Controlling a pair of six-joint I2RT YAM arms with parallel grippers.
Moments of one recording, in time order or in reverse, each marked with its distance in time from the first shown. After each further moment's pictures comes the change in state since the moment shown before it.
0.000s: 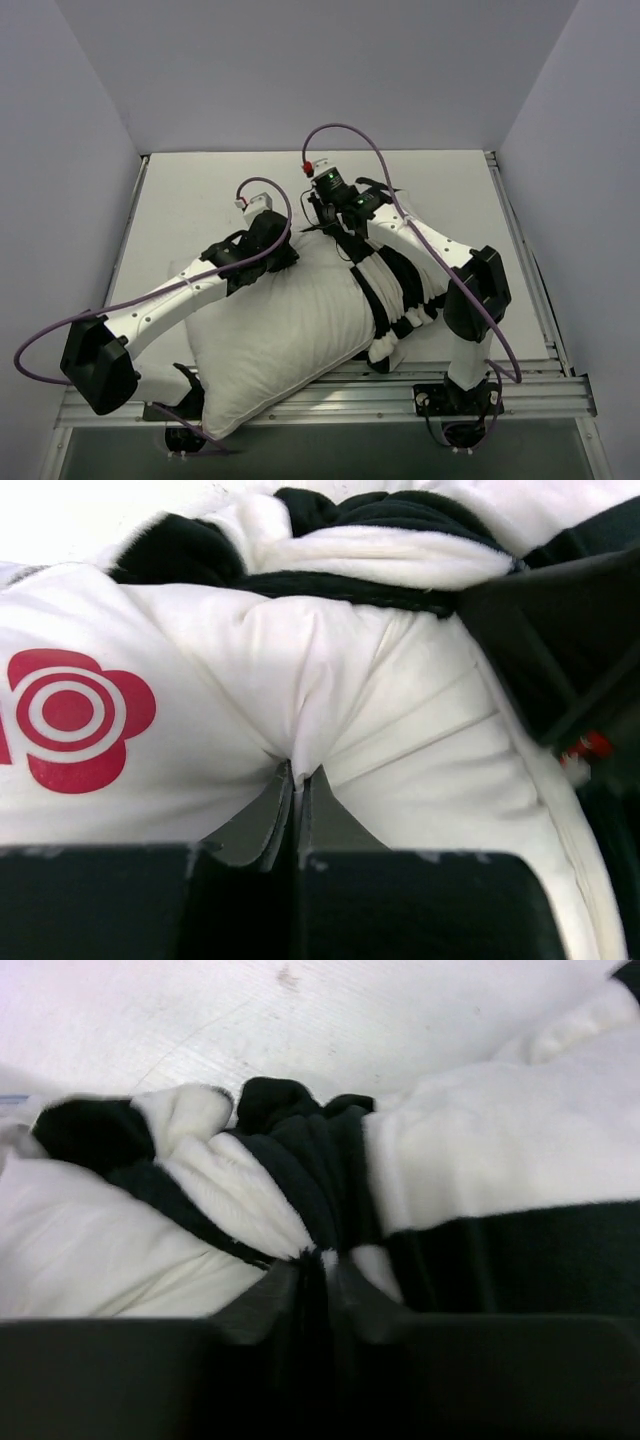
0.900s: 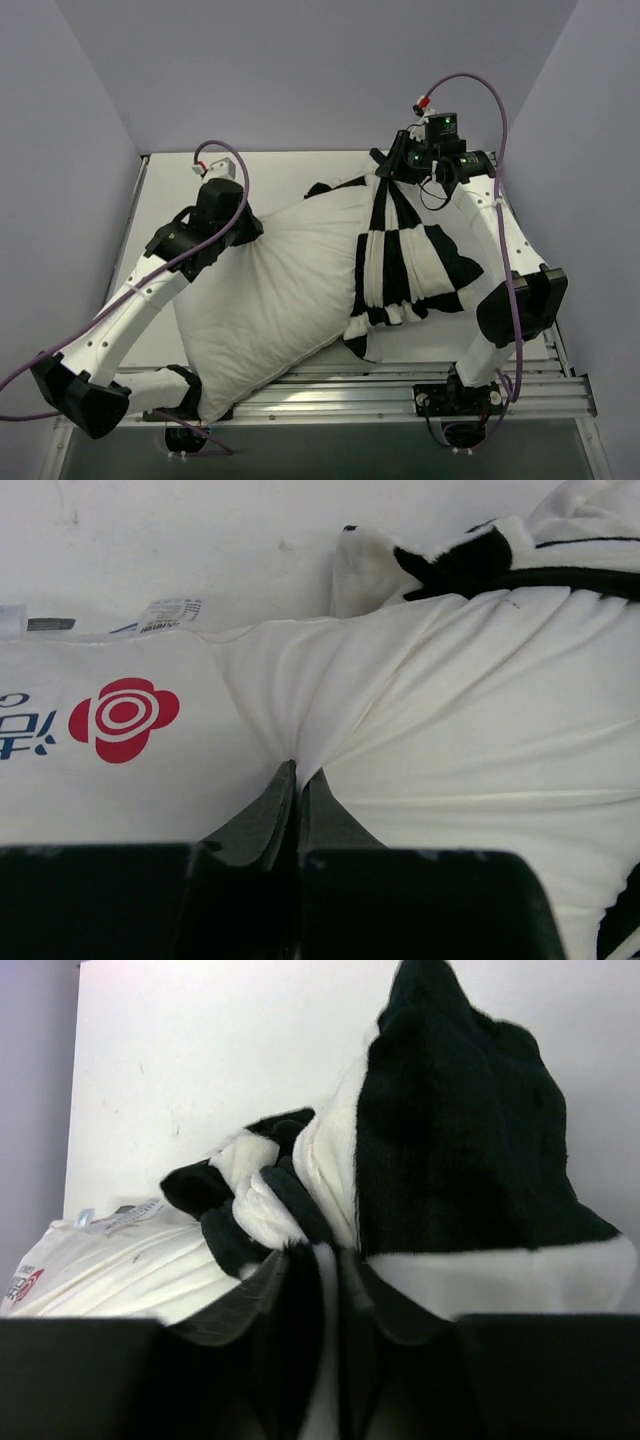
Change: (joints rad) left arm 0.175 -0.182 0.217 -0.250 0.016 0.197; right arm -0.513 -0.150 0.121 -0.075 -0.510 0.286
